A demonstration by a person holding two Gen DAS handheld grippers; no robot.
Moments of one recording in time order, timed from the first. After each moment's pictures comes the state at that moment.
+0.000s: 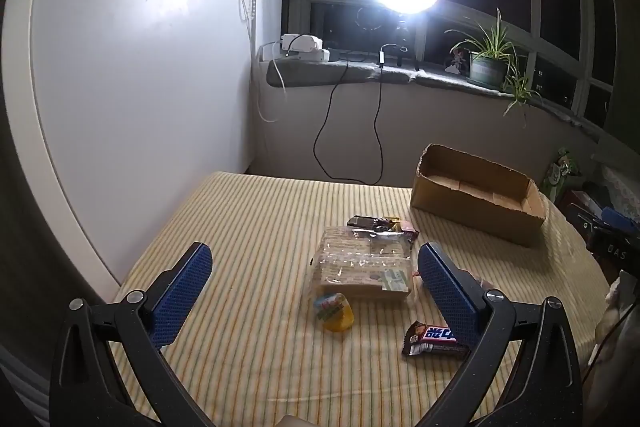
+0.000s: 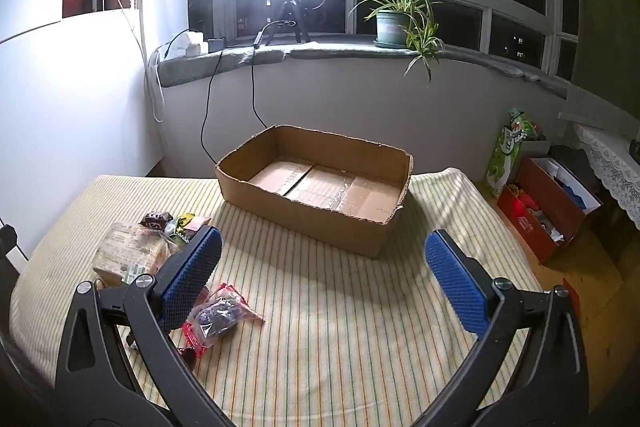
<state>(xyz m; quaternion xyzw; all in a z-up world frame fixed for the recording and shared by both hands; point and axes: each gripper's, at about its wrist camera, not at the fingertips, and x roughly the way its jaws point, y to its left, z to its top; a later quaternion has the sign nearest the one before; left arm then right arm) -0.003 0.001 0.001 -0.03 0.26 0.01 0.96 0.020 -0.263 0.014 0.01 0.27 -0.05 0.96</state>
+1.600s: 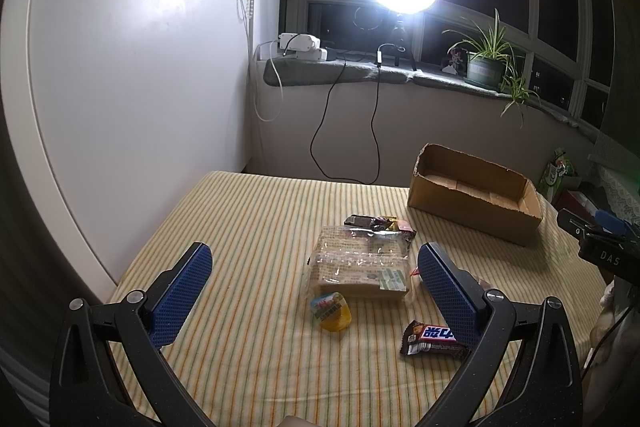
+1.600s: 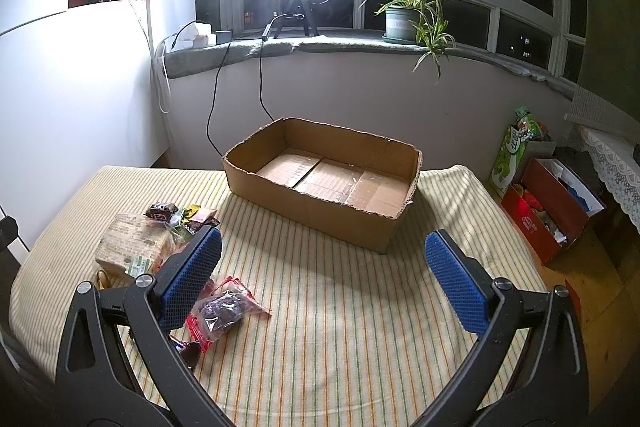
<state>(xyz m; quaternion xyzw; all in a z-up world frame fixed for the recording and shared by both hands) -0.005 -0.001 0.001 -0.03 0.26 0.00 0.96 0.021 -0.257 0.008 0.01 0.28 -0.04 0.96</state>
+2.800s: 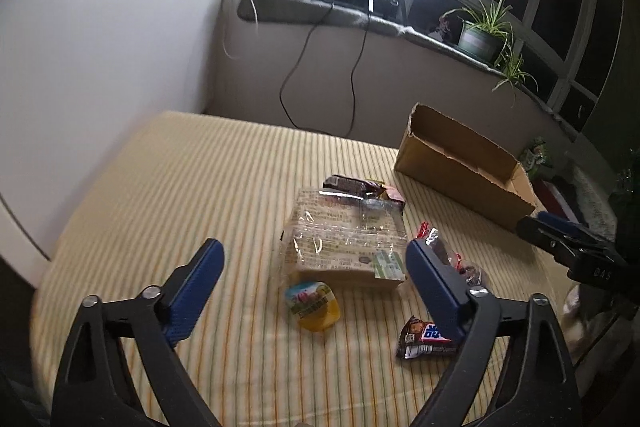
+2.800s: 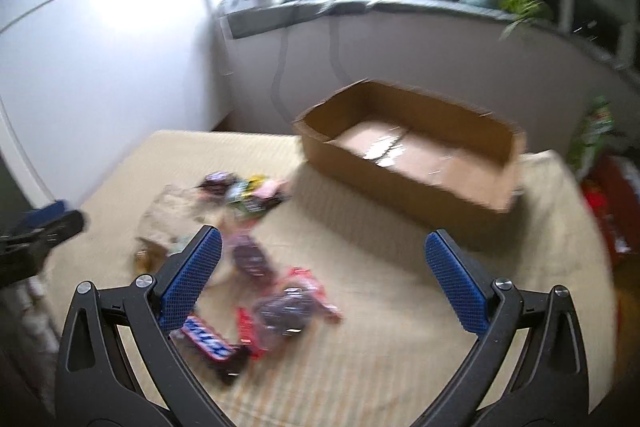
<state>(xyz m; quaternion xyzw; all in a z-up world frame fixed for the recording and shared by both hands) 0.060 0.023 -0.045 -0.10 0.36 -0.08 0.93 0.081 -0.225 -0.026 0.03 0.36 0.13 0.92</state>
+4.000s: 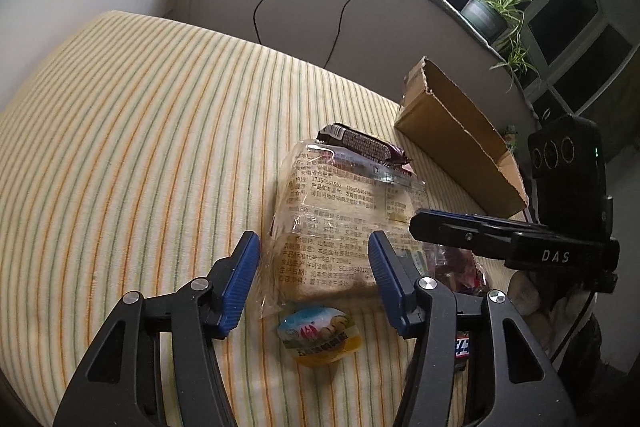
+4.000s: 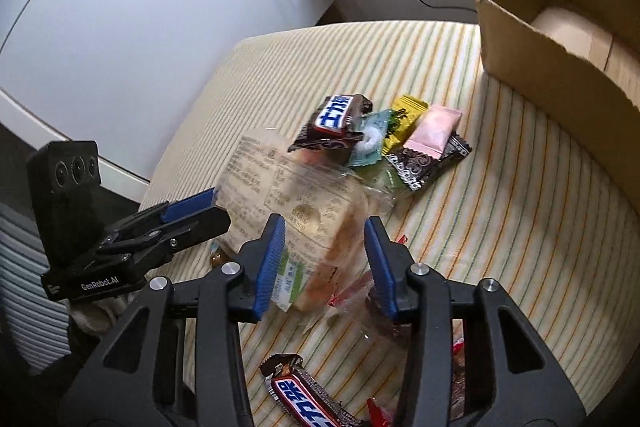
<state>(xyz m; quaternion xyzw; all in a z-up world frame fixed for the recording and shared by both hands) 0.123 0.047 -0.105 -0.19 0.46 -0.17 0.85 0.196 -0.138 -0.105 0.11 0.54 0.31 0.78</state>
